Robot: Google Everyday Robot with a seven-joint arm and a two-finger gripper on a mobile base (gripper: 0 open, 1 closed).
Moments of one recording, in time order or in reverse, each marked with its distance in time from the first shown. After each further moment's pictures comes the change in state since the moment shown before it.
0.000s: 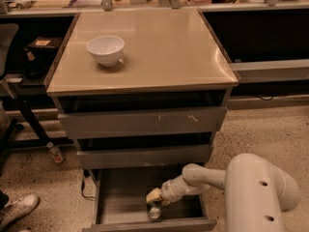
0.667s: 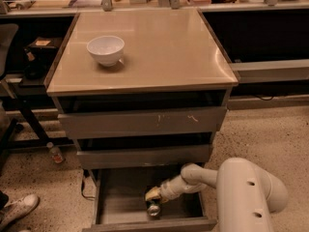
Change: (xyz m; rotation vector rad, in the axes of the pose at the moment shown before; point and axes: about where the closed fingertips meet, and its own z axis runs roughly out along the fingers) arm -0.022 -0.019 0.019 -0.015 0.001 -0.011
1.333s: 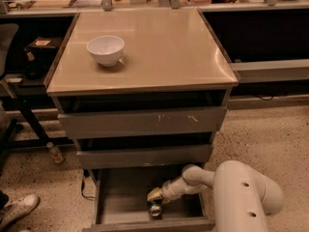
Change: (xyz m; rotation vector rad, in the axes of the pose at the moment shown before) arm -0.007 -0.020 0.007 0.003 -0.004 0.021
